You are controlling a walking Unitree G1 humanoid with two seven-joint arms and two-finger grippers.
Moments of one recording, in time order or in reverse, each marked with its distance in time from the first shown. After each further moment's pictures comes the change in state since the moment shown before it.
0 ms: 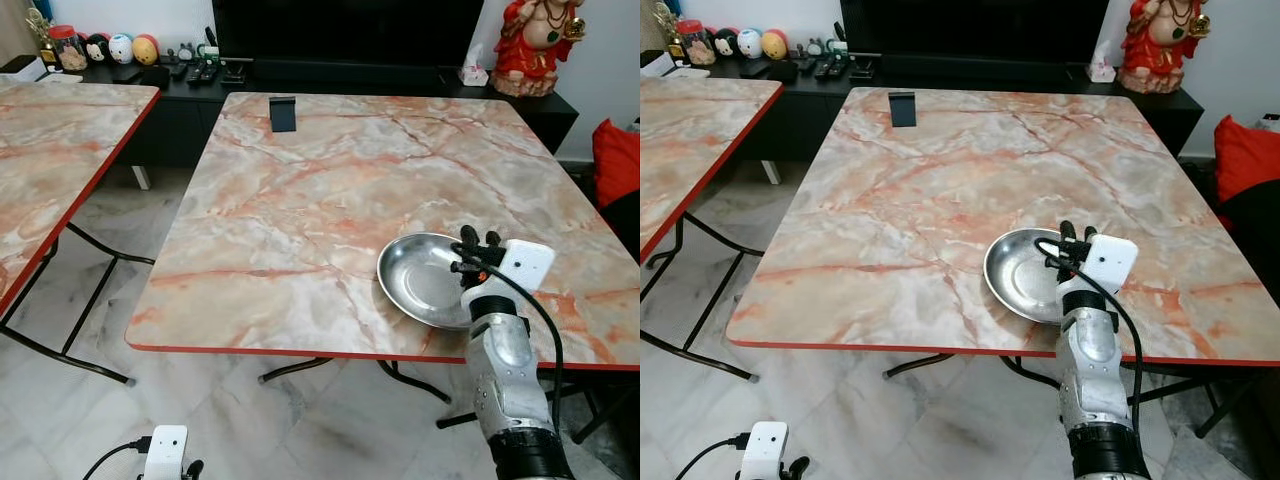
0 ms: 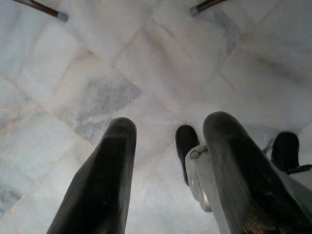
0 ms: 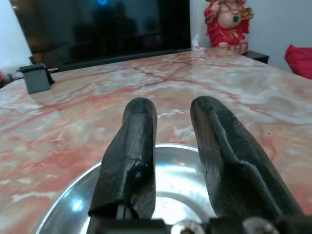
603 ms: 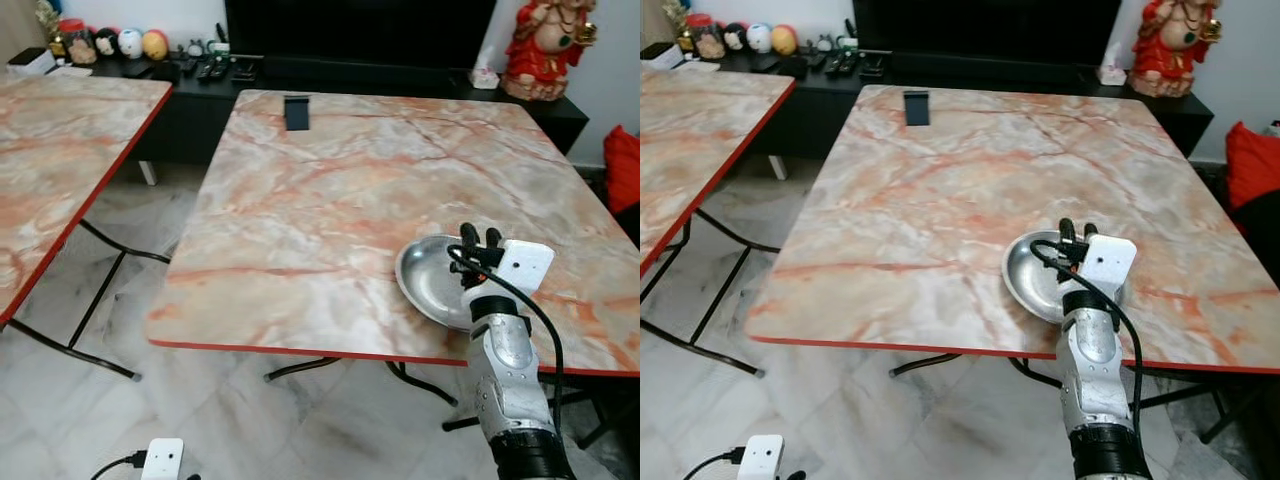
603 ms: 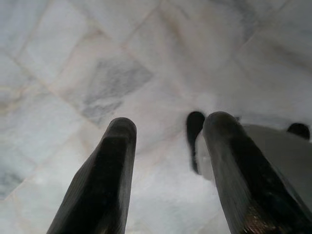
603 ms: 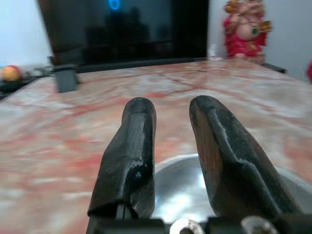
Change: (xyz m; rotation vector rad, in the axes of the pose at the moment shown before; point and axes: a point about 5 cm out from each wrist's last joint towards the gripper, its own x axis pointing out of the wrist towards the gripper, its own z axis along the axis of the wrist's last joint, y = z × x) left arm -0.006 0.007 -0.018 -0.017 0.042 0.018; right arm 0.008 0.021 0.009 0.002 -0.043 0.075
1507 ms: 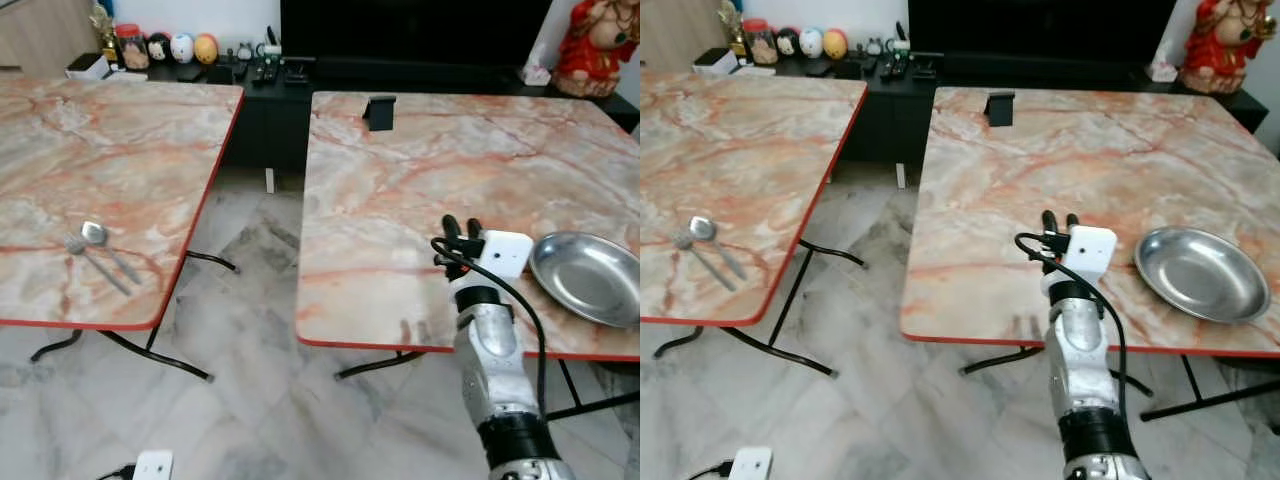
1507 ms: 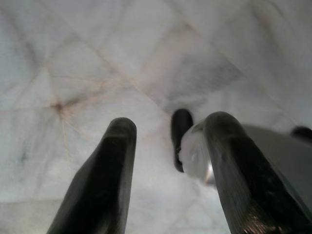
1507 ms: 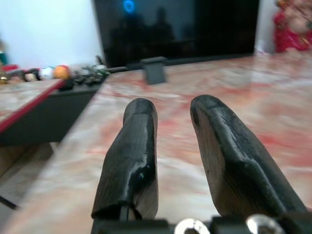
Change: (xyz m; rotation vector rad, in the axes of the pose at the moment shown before) left arm -0.001 0.007 -0.001 -0.013 0.008 0.009; right arm 0.004 -0.003 -0.005 -0.026 -0.001 0.029
